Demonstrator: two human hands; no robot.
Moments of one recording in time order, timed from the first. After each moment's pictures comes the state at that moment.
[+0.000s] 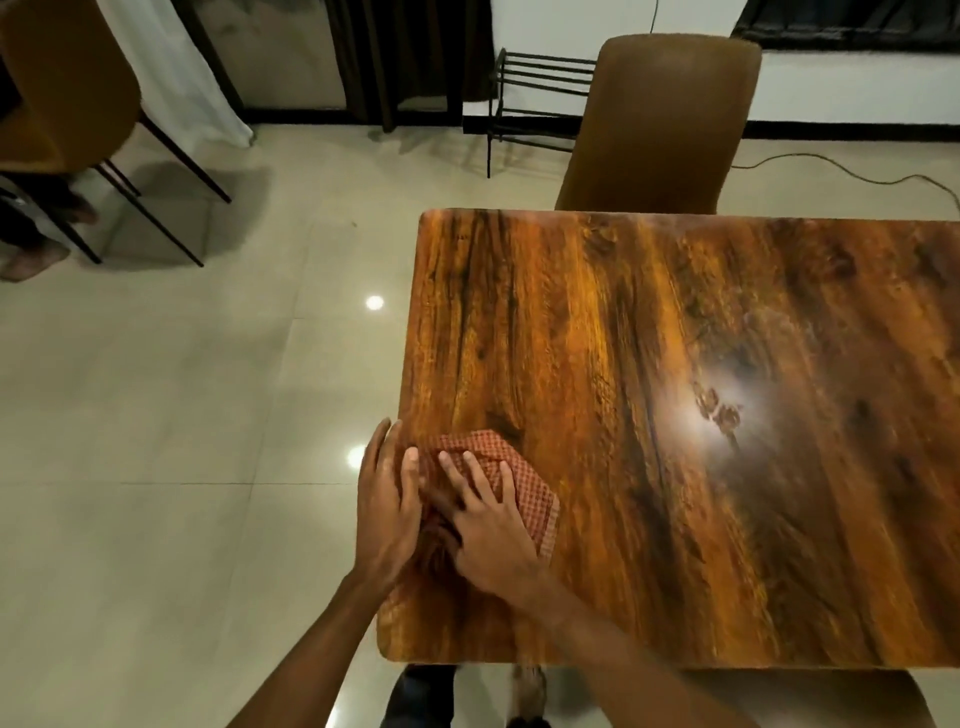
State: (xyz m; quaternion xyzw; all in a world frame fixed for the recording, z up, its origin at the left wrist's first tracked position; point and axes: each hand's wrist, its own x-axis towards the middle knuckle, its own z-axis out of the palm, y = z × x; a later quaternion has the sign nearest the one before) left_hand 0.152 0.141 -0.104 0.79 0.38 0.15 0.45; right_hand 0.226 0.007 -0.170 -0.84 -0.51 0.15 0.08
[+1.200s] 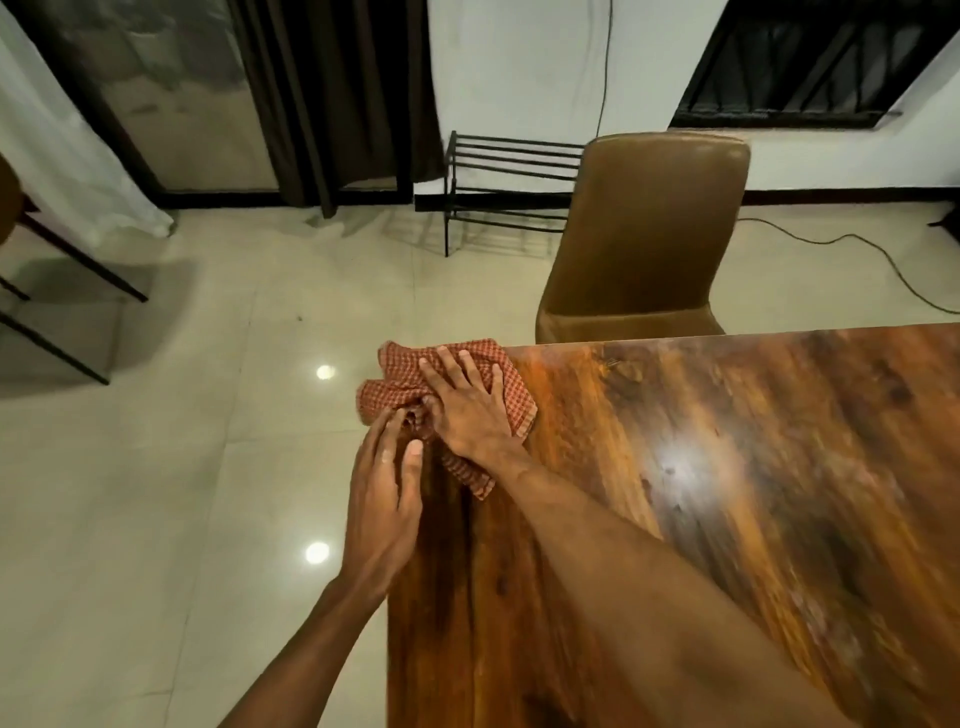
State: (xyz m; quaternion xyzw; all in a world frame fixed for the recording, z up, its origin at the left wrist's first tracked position) left_hand 0.414 0.329 -0.127 0.82 0.28 0.16 0.47; right_hand 0.587 0.276 -0.160 -0.91 -0.38 0.13 0.12
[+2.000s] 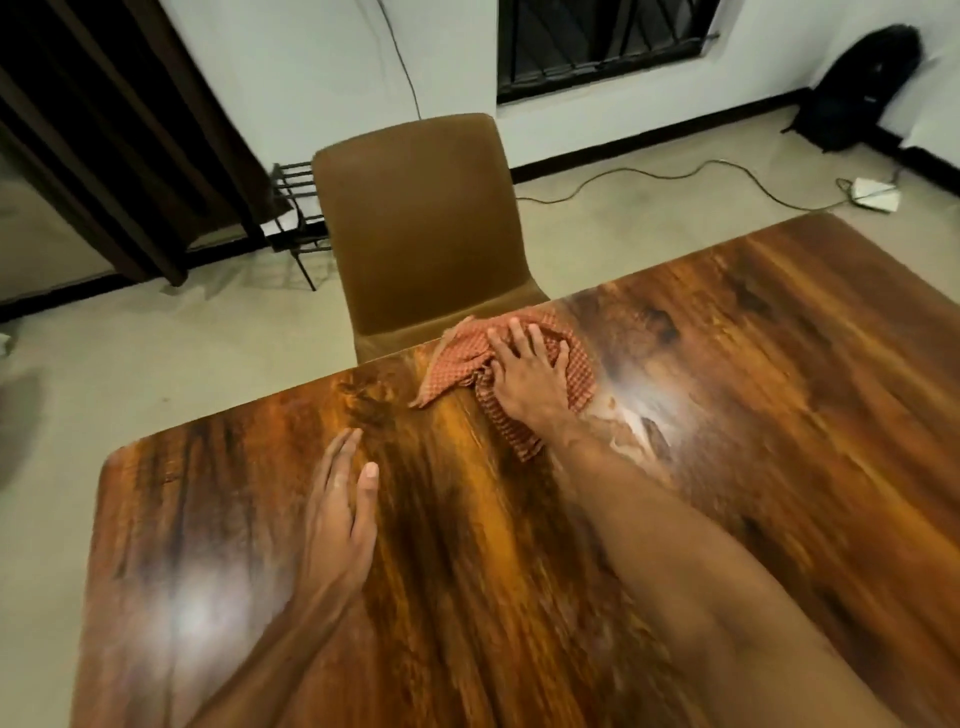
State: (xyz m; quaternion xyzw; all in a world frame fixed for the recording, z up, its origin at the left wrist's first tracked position) left_hand 0.561 0.099 -0.123 0.89 0.18 0.11 0.41; right_hand 0.793 -0.089 -0.167 -0.97 -0.16 0.10 0.13
